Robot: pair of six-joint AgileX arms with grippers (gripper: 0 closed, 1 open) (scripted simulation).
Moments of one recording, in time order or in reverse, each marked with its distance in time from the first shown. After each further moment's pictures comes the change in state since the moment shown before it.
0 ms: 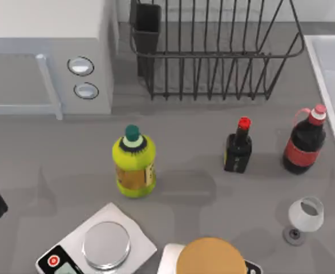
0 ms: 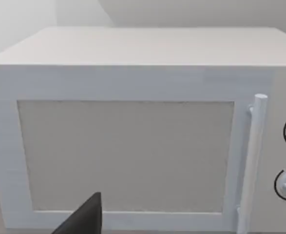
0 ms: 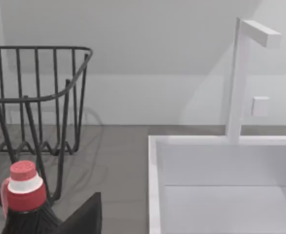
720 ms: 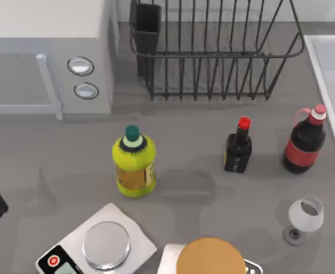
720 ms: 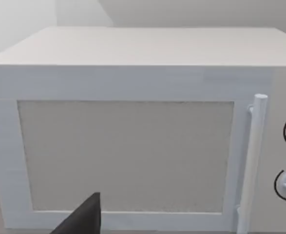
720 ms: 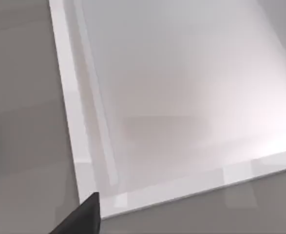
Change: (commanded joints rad) left arm 0.000 0.000 0.000 0.000 0.000 0.000; right arm -0.235 0.572 0.362 -0.479 -0.049 0.079
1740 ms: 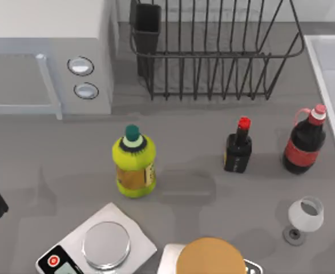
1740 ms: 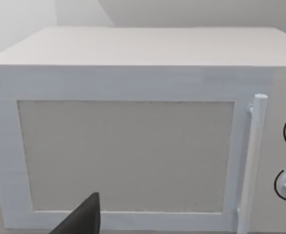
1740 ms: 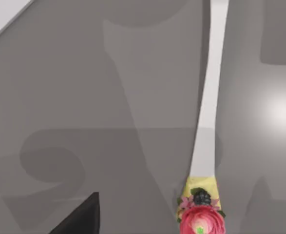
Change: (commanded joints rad) left arm 0.000 0.000 0.000 0.000 0.000 0.000; right arm -0.283 0.722 0.441 -0.579 -0.057 0.094
